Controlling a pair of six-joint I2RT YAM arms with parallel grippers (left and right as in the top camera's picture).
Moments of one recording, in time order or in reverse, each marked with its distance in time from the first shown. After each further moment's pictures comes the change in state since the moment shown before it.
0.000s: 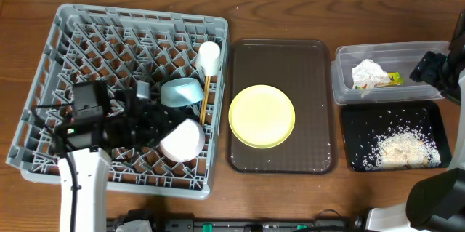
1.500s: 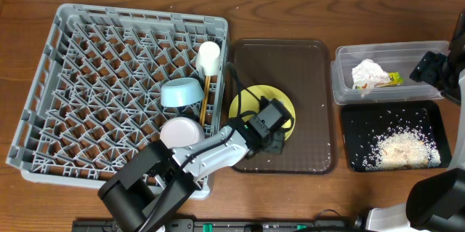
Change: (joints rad) left arm -1.070 0.660 0.036 0.792 -0.706 -0.306; right arm 0.000 0.000 0.000 0.000 0.000 0.000
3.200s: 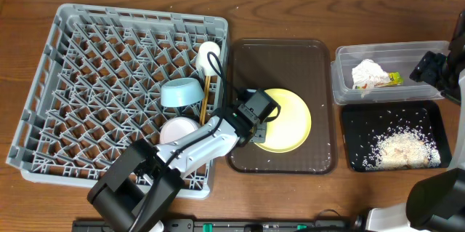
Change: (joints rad) left arm 0.101 -0.040 0.026 -0.201 -0.173 -0.004; right arm 0.000 0.000 0.000 0.000 0.000 0.000
